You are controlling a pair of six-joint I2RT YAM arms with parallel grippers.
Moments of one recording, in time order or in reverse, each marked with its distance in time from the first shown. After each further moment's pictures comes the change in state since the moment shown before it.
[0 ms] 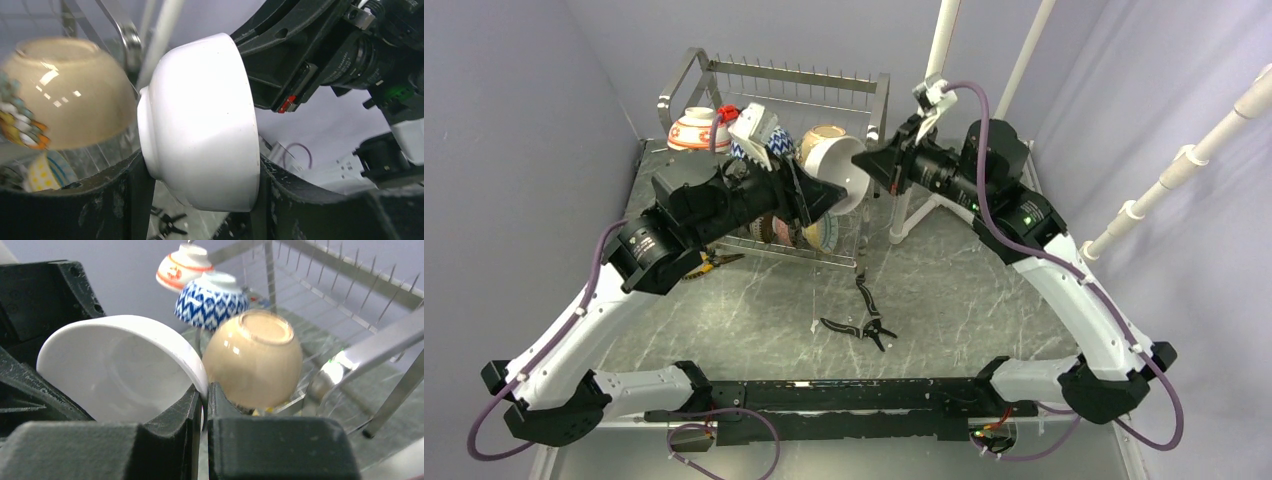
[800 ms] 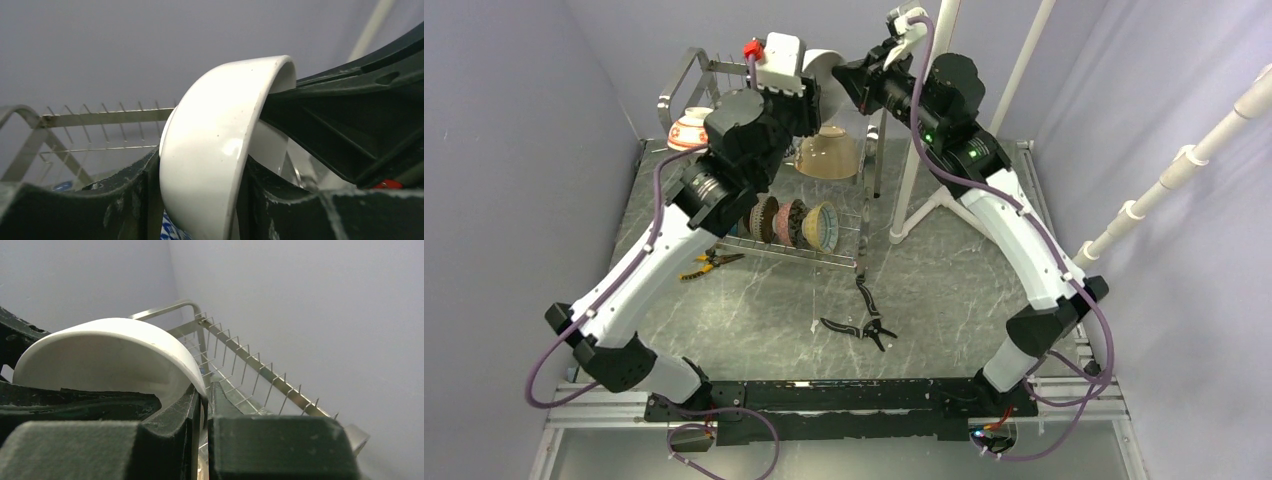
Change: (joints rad) left arm 0.039 0.326 0.294 0.222 -0.591 0.490; right arm -0.064 0.414 0.428 0.197 0.109 -0.167
